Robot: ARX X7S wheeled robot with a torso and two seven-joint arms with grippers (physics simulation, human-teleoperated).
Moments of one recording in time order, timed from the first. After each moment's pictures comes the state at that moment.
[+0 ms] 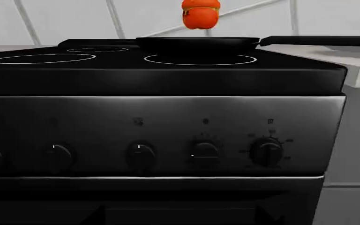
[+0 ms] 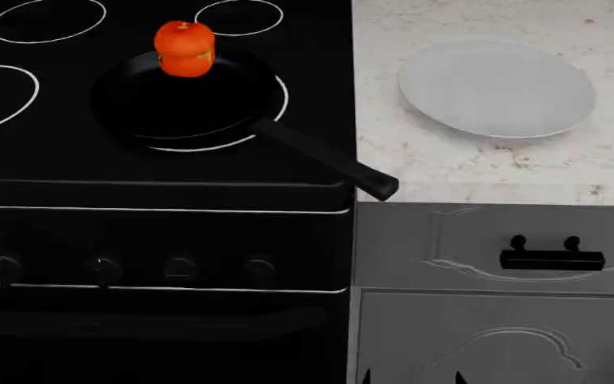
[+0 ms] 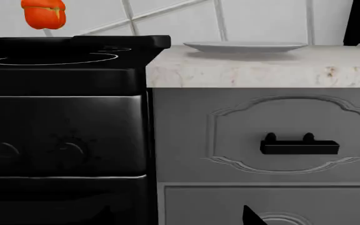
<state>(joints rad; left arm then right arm) 0.00 0.00 0.00 0.00 0.00 0.00 0.00 0.00 0.00 0.00 0.00 0.00 0.00 0.00</state>
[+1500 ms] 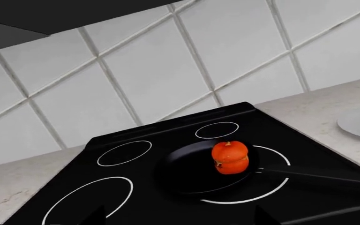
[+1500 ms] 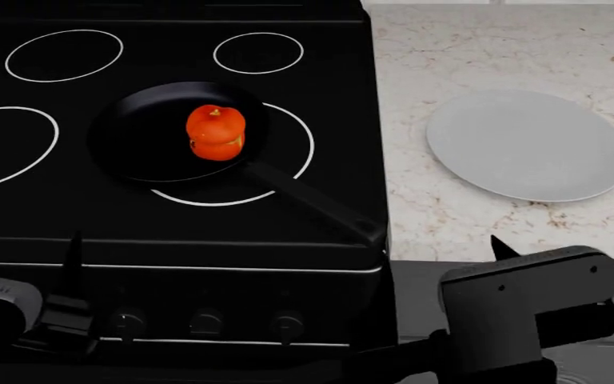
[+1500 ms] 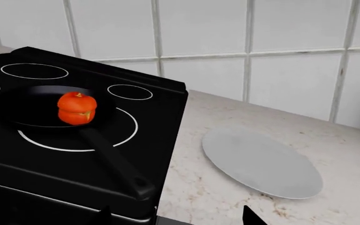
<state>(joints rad) -0.30 -0.23 0.11 0.80 -0.02 -0.97 -0.05 0.35 0.27 -0.05 -0.75 0.14 1.09 -0.03</state>
